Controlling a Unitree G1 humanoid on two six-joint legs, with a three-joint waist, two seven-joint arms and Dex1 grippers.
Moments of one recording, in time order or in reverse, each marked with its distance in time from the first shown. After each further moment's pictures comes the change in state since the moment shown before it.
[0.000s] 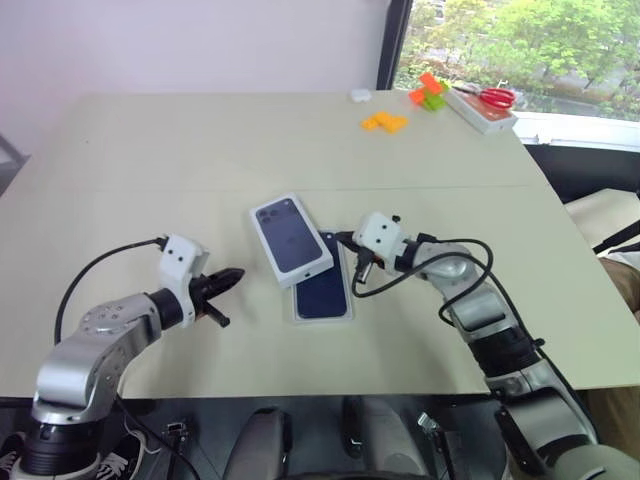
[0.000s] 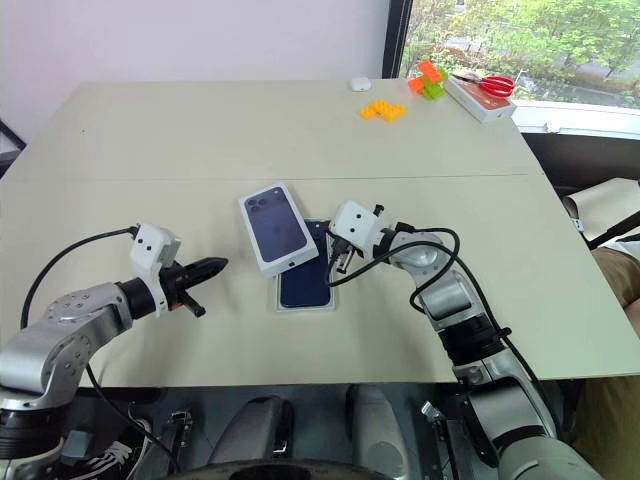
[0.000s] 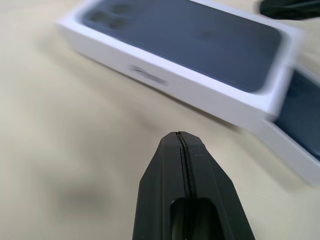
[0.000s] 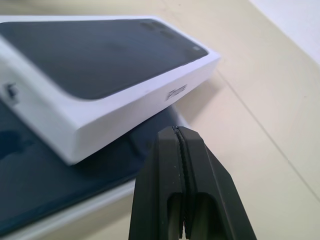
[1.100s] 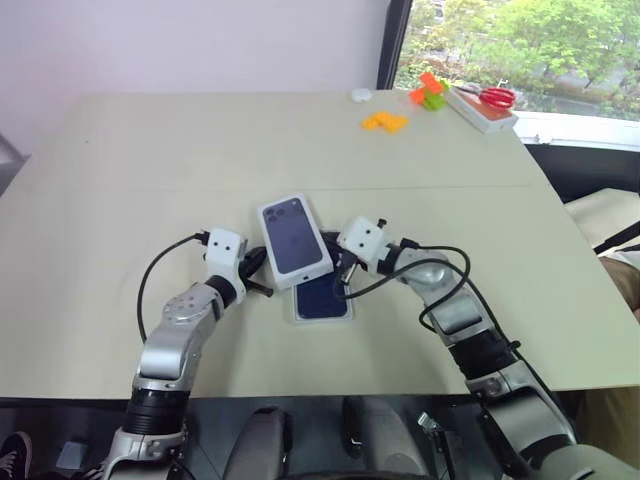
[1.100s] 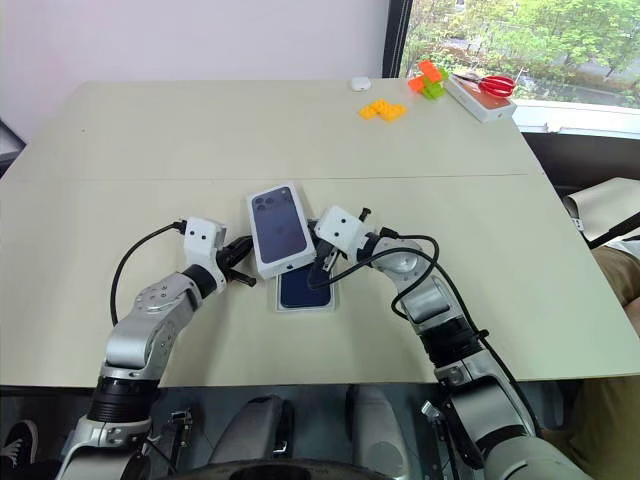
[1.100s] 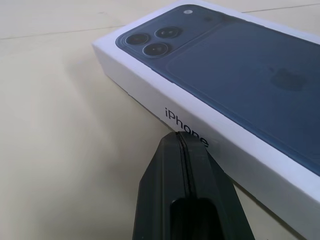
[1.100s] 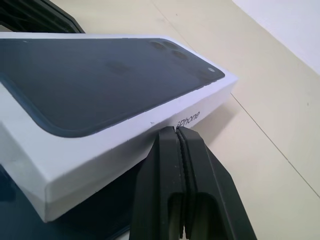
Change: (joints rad) left arm -0.105 -0.298 -0.141 0.204 0.223 -0.217 0.185; right arm 0.030 0.073 0.023 0.007 -0.039 -0.029 -0.042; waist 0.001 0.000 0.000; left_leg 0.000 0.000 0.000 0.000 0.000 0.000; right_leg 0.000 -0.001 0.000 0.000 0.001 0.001
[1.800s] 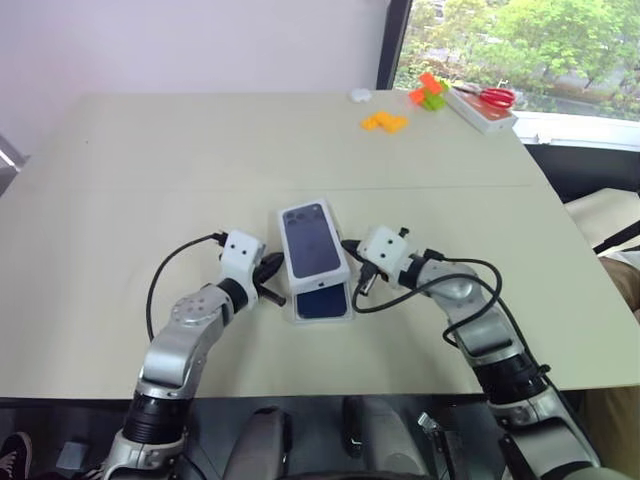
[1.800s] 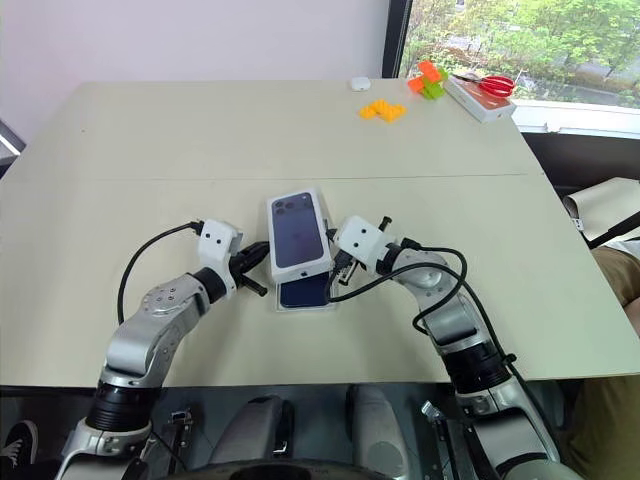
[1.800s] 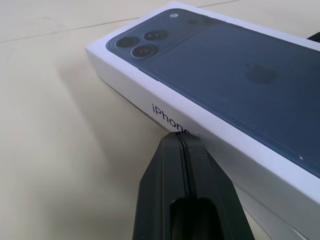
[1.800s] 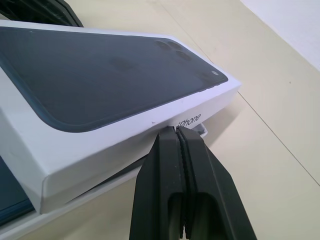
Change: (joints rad) left arm 0.019 0.019 -0.072 -0.128 0.000 0.094 -0.044; right arm 0.136 -0.073 -0.055 -0.221 0.000 0.110 0.017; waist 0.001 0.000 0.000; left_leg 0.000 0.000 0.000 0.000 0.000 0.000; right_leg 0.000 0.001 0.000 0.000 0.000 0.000
